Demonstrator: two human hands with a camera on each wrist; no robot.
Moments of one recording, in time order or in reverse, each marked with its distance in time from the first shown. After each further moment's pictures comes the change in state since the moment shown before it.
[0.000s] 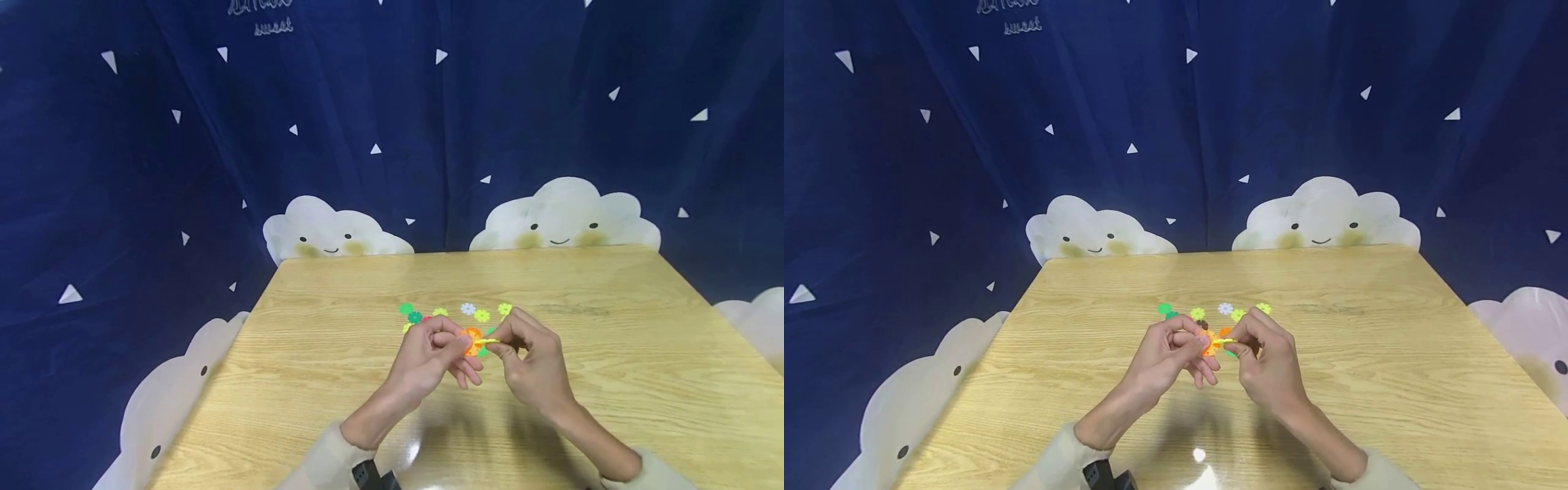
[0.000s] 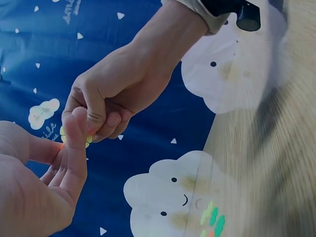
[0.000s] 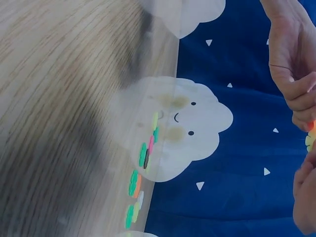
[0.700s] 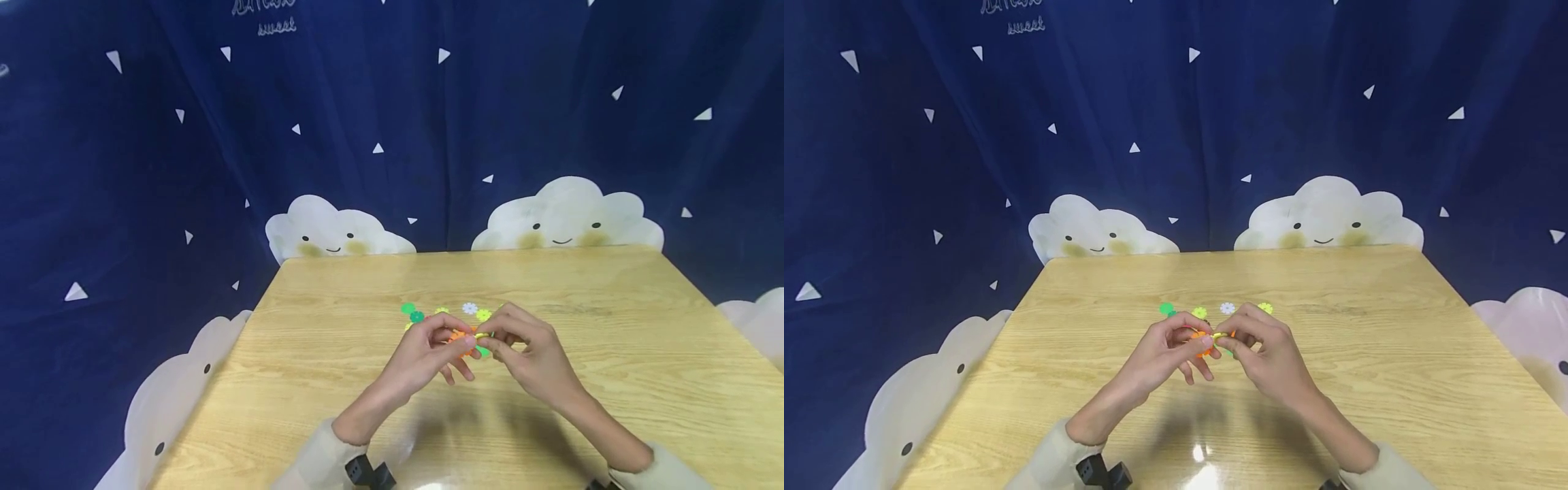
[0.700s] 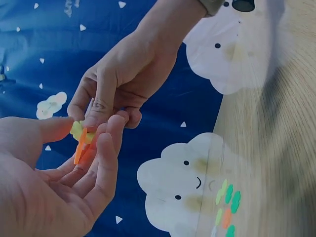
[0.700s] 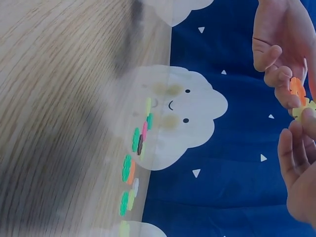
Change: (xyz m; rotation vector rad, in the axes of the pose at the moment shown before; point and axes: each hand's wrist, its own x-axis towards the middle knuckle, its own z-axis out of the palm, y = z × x) left_hand -0.001 0.007 -0.014 0.193 -0.040 -0.092; right_hand 0.011 0.006 -0.010 0.045 -0.243 0.054
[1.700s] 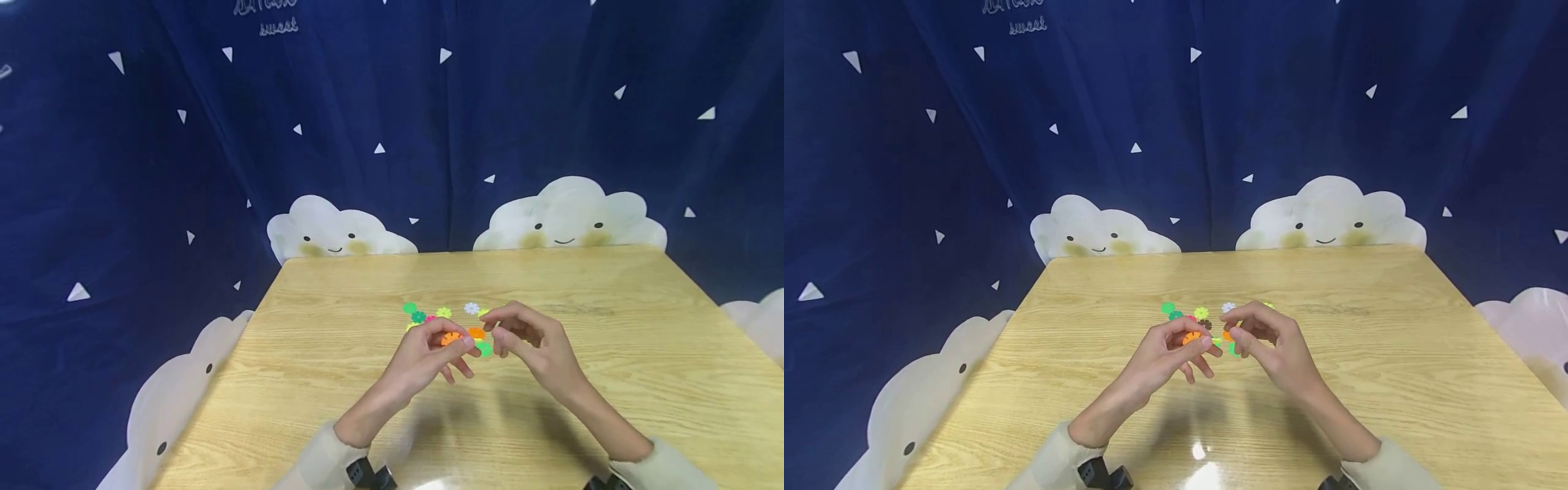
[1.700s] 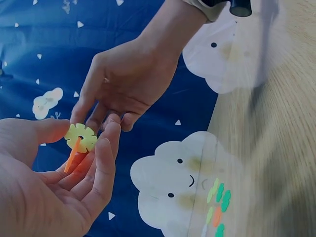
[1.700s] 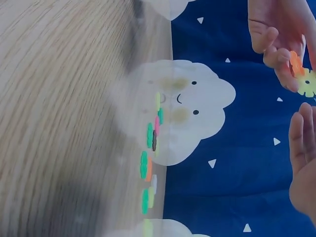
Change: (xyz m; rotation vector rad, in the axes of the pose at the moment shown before) left_hand -0.001 -0.005 -0.001 0.020 0.057 -0.008; right_hand 0.000 0.016 -0.006 0.267 -0.016 0.016
